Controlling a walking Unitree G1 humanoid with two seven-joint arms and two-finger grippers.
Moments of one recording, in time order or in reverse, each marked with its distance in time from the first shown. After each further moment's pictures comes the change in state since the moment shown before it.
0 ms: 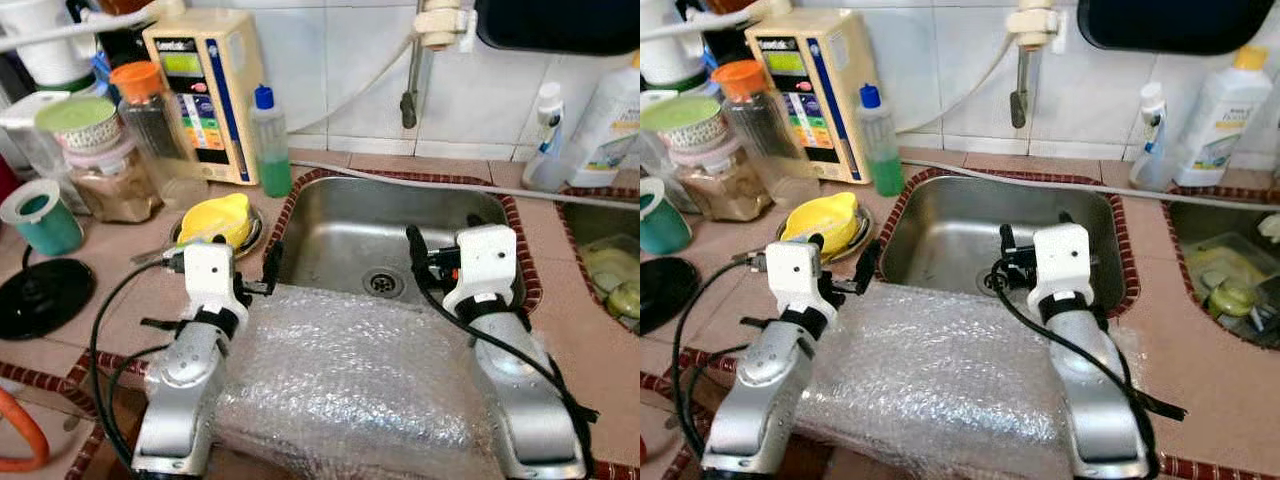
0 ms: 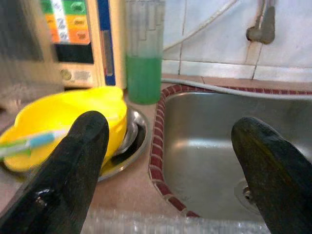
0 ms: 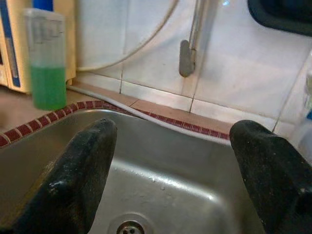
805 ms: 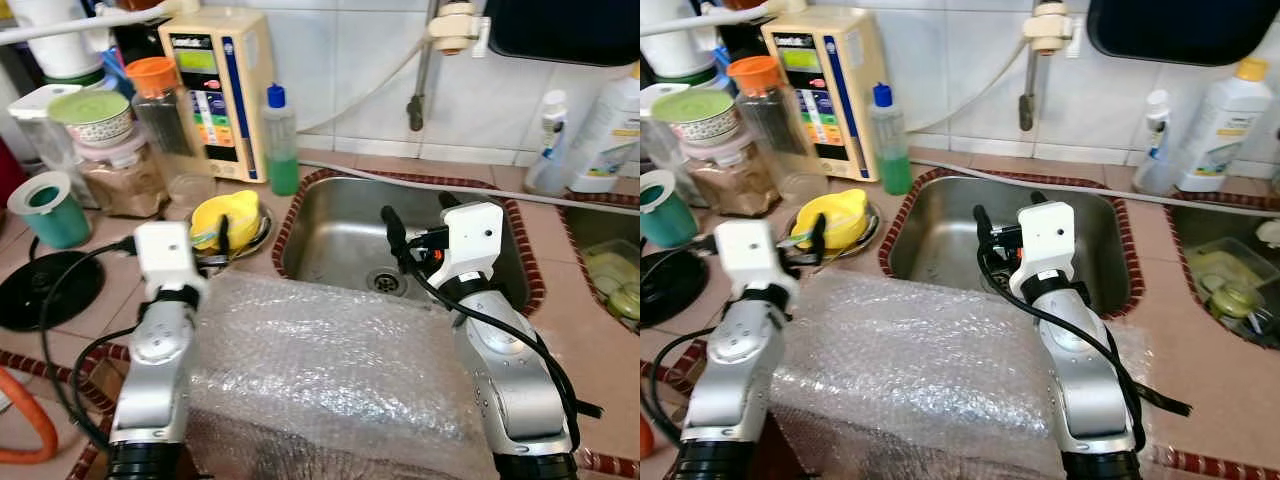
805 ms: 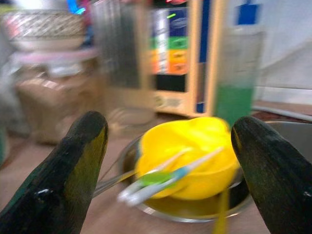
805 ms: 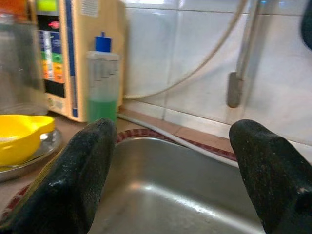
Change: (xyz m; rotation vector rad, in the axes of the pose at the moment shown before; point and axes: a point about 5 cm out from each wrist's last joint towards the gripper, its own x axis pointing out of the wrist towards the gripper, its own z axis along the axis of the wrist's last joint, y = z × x) left arm 0.012 0.051 0.018 0.092 -0.073 0.262; right arm 0.015 0.017 0.017 0.102 -0.072 0.127
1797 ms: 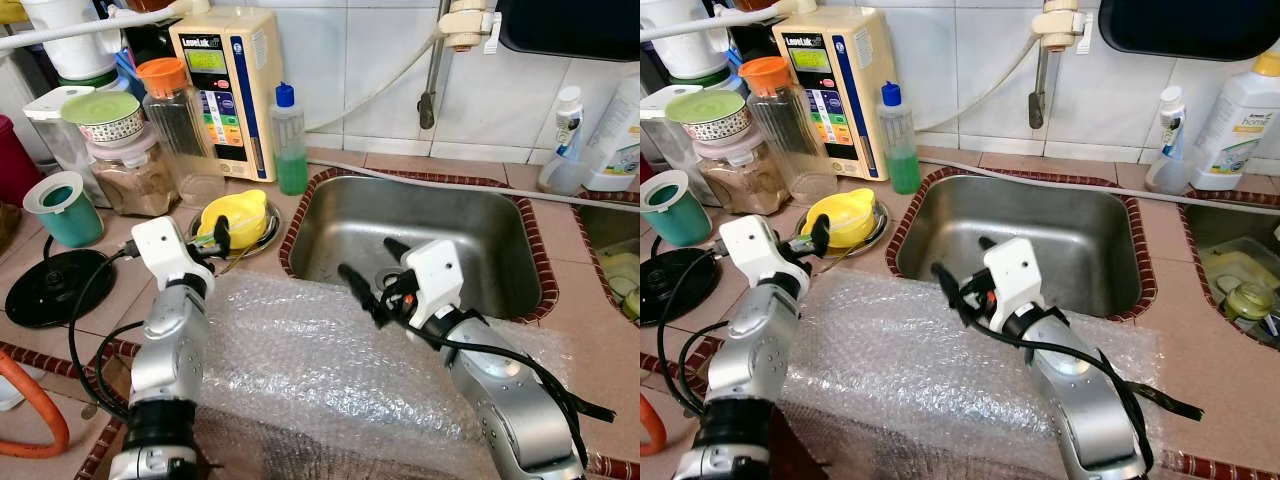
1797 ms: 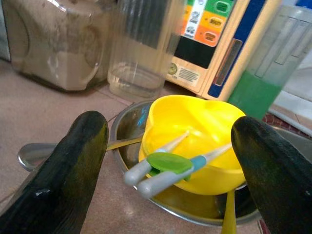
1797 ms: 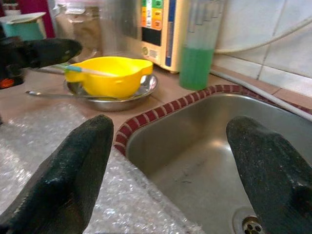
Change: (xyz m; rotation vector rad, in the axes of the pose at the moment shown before) left arm 0.032 -0.005 -0.020 -0.307 0.152 0.046; right arm -0.023 0.026 -0.022 0.054 0.173 0.358
